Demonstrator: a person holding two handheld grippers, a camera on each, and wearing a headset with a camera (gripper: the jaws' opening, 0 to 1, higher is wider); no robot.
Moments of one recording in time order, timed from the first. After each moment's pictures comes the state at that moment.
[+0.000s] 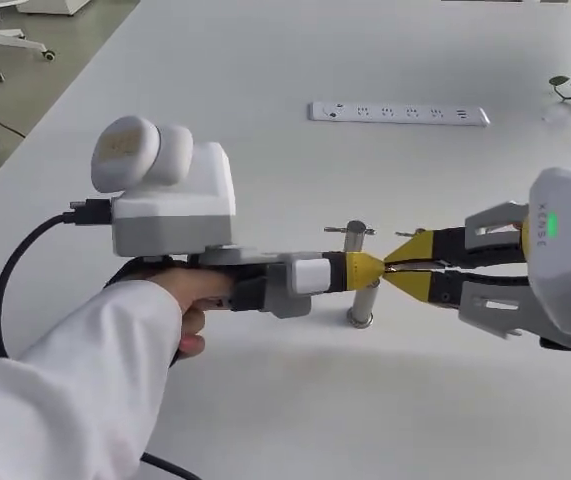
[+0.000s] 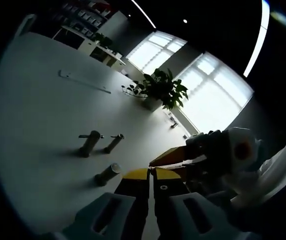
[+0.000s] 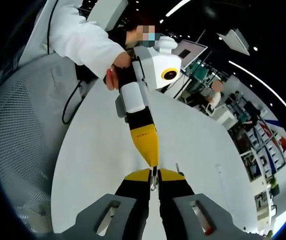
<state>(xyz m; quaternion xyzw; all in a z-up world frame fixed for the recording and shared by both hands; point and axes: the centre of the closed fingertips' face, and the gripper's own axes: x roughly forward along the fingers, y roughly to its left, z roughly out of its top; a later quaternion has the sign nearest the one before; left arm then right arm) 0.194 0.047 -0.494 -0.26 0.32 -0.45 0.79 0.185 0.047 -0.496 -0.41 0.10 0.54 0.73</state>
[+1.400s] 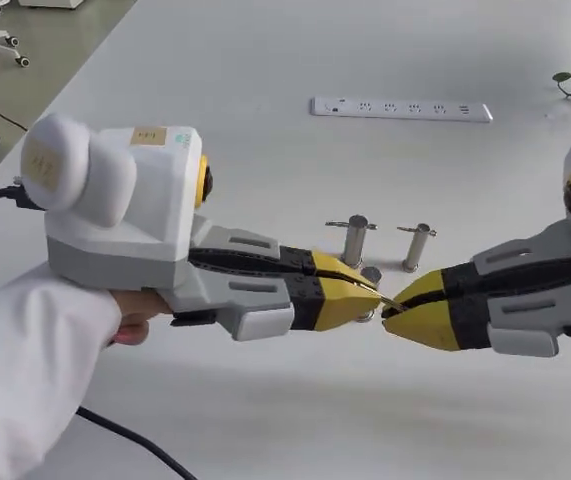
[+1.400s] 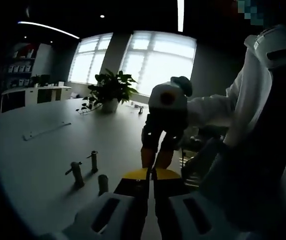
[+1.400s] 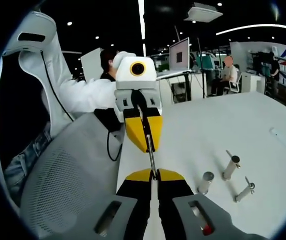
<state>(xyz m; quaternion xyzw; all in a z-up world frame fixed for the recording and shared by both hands) 0.144 0.054 -0.472 -0.01 0.17 -0.63 0.76 0.130 0.054 -0.498 -0.11 0.24 0.67 0.69</state>
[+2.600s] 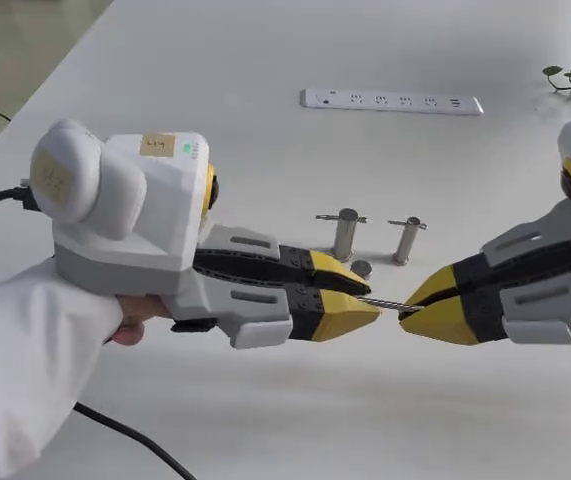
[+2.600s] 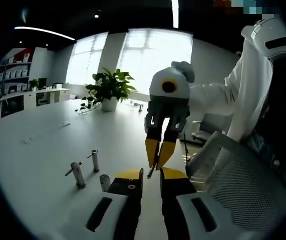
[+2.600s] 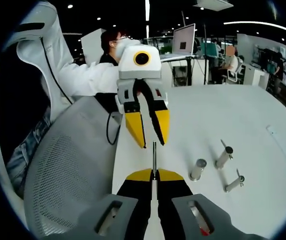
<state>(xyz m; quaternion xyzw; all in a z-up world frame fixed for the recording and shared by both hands) 0.155 0.049 -0.486 0.01 0.17 -0.61 0.77 0.134 0.030 -0.508 -0.19 0.29 0.65 0.67</state>
